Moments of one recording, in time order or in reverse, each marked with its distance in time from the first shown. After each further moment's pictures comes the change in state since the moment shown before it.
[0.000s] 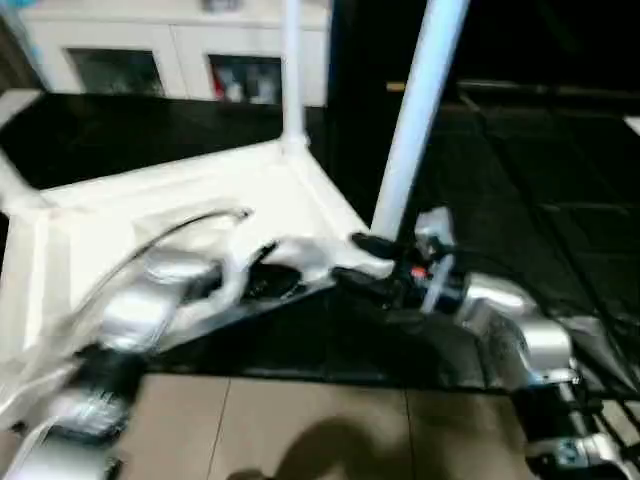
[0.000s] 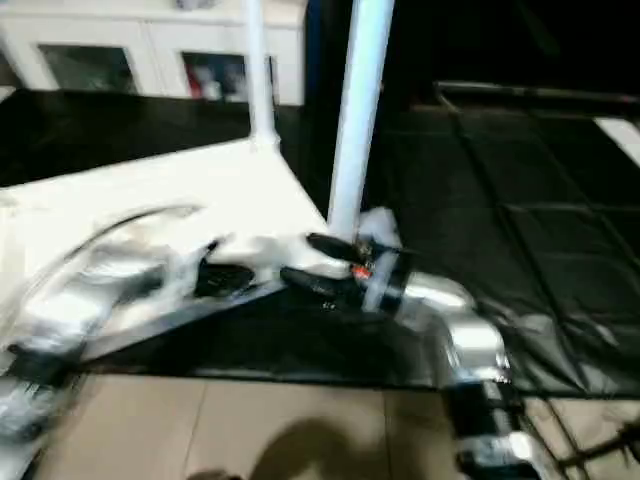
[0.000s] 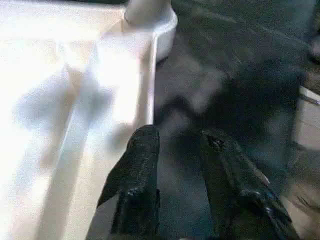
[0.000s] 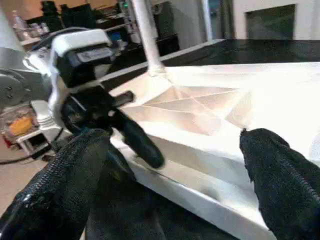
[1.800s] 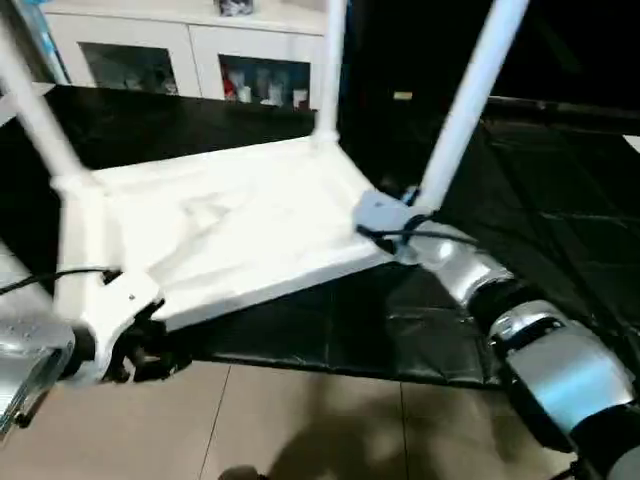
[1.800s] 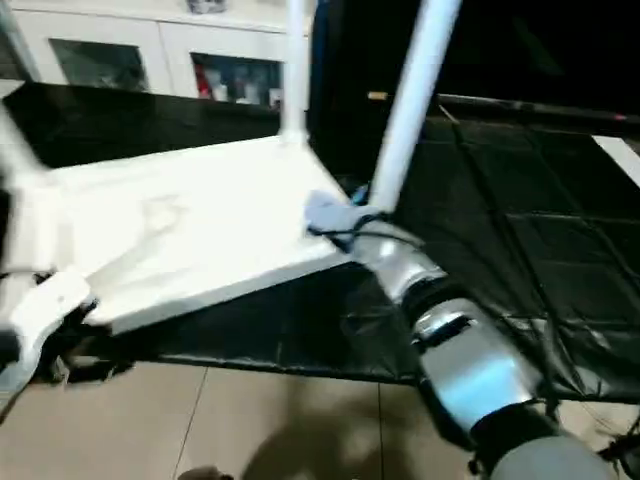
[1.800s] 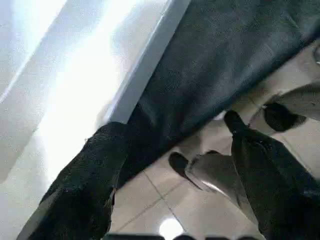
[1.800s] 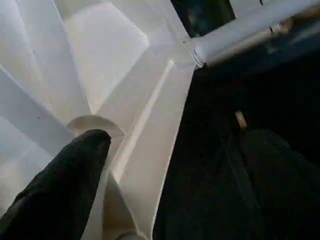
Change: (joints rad) left arm 0.329 0.310 0.121 -0.388 -0.042 0.381 0.279; right arm -0.551 -0.055 0.346 0.987 -0.770 -0.565 -0.883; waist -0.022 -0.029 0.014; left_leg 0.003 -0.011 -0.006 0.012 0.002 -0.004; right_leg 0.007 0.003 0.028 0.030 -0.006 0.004
